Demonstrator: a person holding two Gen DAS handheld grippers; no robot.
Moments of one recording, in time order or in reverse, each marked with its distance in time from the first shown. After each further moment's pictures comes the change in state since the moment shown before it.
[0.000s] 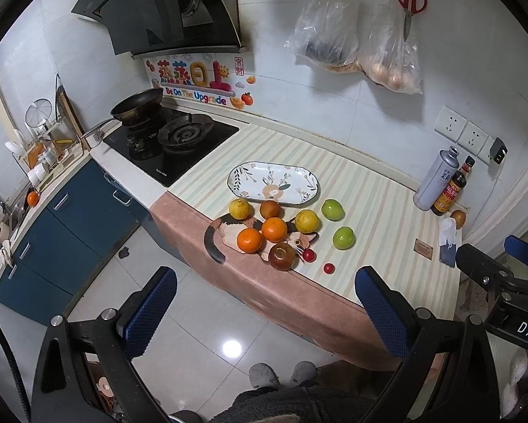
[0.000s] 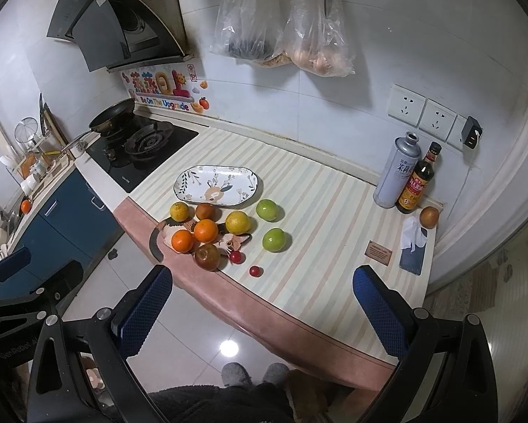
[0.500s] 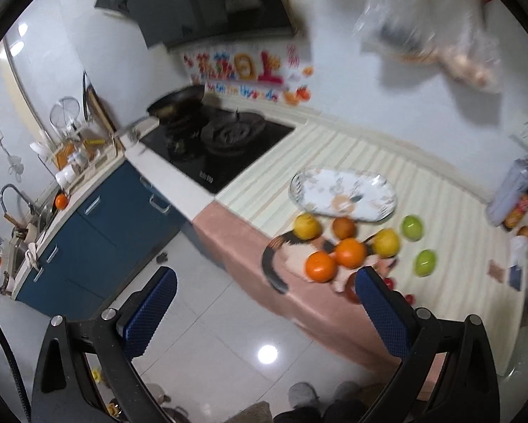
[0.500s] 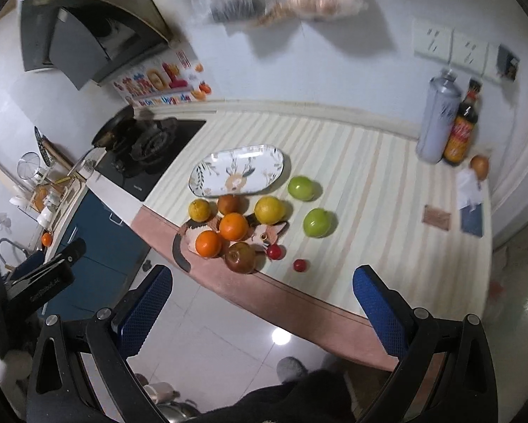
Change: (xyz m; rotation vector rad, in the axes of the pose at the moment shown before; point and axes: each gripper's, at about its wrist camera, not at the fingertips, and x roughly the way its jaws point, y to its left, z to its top) left arm 0.130 0.076 0.033 -0.016 0.022 0.197; right arm 0.131 0.015 0.002 0.191 0.105 0.115
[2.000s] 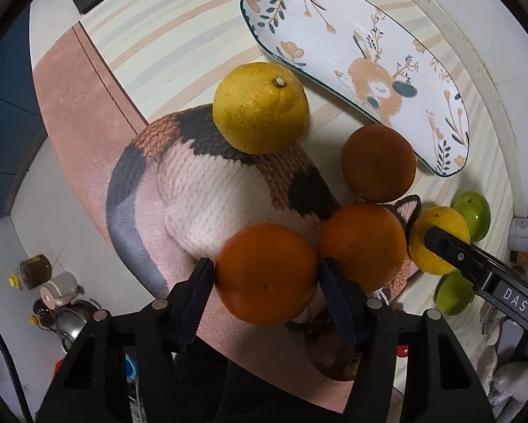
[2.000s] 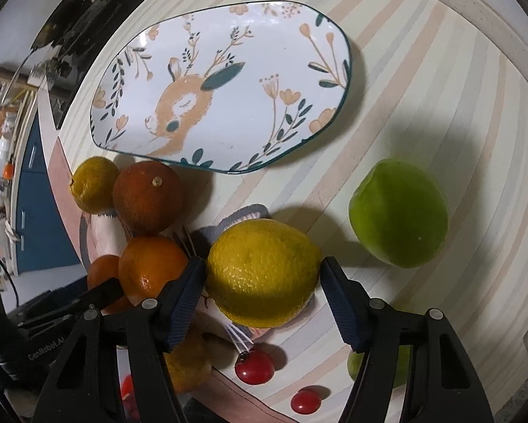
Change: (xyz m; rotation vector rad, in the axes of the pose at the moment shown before) left arm 0.310 -0.077 -0.011 -0.229 0.661 -0.255; right arm 0.414 -0.001 0.096 -0.161 0.550 0.014
